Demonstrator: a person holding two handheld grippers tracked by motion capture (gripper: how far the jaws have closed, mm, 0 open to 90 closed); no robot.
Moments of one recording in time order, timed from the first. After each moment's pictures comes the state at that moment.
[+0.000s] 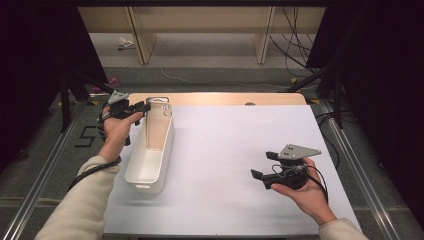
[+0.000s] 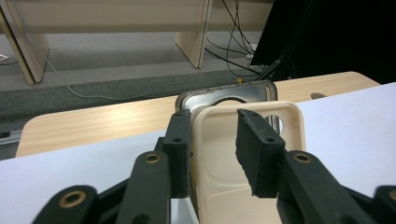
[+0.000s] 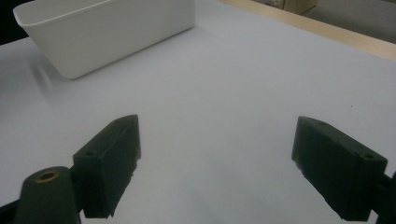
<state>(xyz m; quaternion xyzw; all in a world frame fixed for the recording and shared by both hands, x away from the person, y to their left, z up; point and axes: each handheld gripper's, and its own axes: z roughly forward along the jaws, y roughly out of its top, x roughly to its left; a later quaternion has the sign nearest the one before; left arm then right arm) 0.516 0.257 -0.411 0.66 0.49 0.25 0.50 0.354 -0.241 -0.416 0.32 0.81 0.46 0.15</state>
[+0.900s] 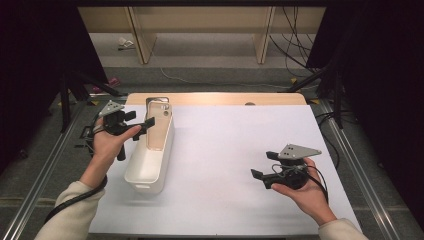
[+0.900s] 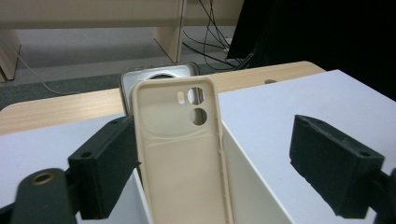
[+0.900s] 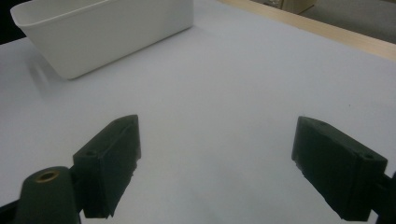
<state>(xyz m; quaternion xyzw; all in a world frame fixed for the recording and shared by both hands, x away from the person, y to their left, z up) 0.449 0.248 -0.389 0.68 0.47 0.22 0.52 0.354 -0.241 -0.416 0.33 0.81 0.46 0.15</state>
